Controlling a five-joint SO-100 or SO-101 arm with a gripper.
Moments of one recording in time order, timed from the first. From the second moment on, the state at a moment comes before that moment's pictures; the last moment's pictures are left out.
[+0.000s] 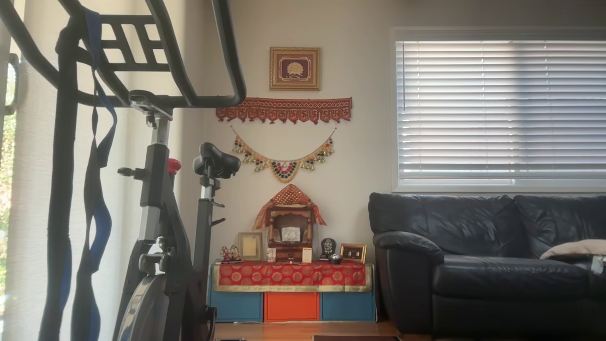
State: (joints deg) arm -24.7 119.9 112.6 66.8 -12.3
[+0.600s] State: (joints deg) arm -1.0 109.9 104.2 55.5 -13.7
